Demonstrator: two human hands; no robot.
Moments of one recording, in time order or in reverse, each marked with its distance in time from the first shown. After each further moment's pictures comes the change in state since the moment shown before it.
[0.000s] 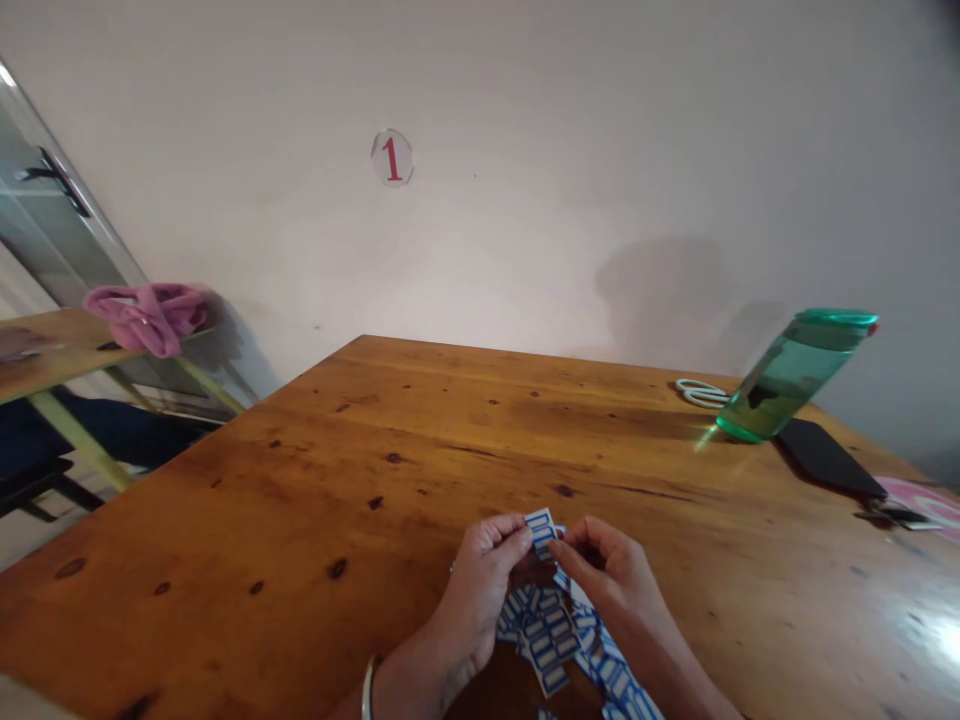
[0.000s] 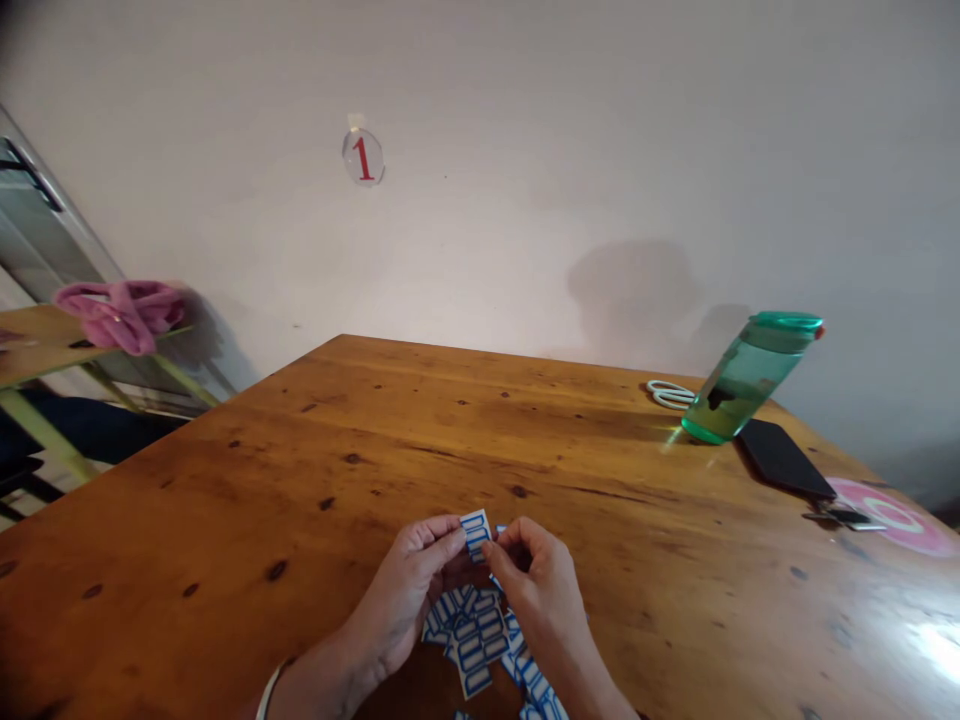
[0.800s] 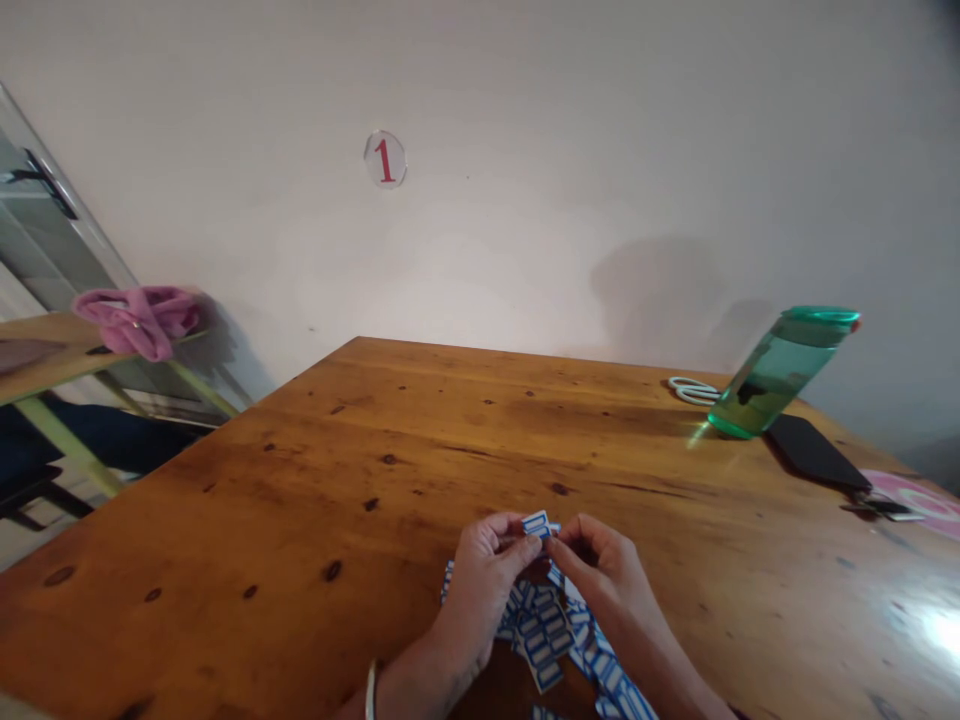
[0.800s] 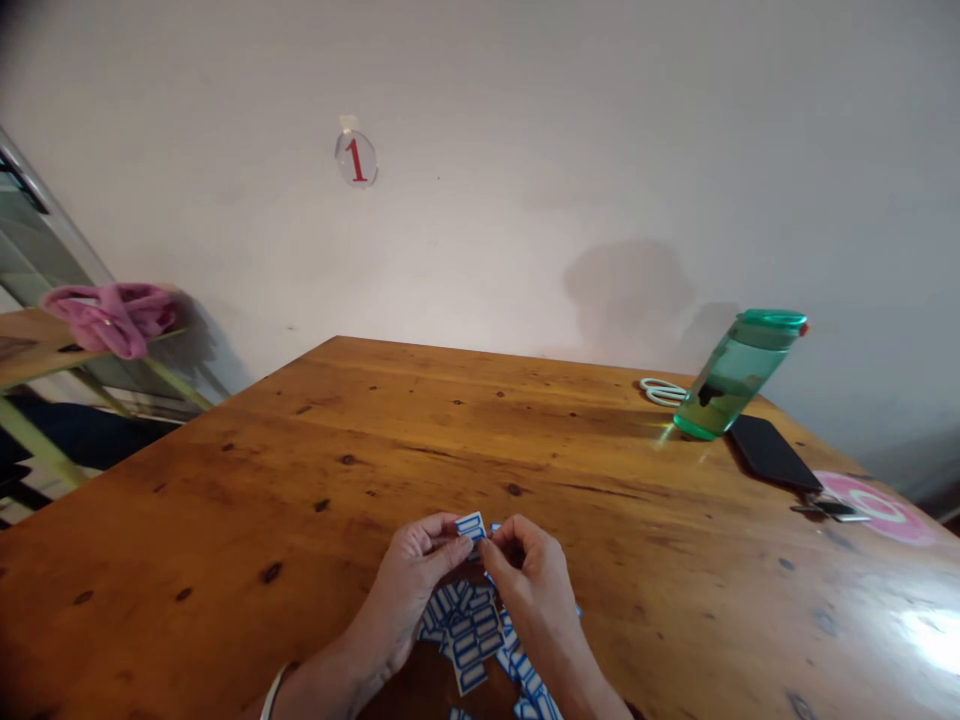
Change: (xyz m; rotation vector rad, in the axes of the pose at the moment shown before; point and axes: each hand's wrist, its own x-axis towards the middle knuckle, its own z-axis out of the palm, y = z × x) left_hand 0.004 -0.007 -0.001 0.104 0.022 0.072; right_hand 0.001 0.007 0.003 0.046 0.007 -0.010
